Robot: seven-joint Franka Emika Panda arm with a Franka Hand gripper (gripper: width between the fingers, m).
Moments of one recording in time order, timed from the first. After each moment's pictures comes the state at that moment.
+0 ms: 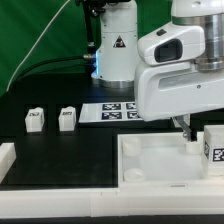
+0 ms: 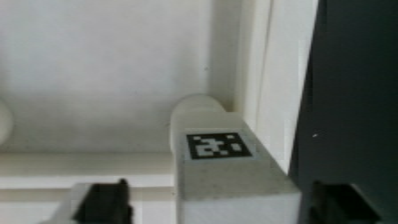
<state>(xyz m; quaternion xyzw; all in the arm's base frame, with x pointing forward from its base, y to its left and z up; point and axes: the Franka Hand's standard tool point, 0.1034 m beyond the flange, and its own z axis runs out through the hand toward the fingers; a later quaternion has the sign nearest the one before) 0.613 0.113 0.084 -1.00 -0.04 0.01 0.06</state>
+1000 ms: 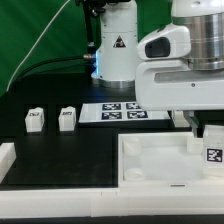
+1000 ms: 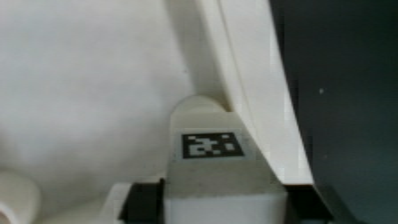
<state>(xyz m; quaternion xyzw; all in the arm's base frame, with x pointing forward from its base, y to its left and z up) 0.614 0.114 0.083 -0.97 0.24 0.02 0.07</state>
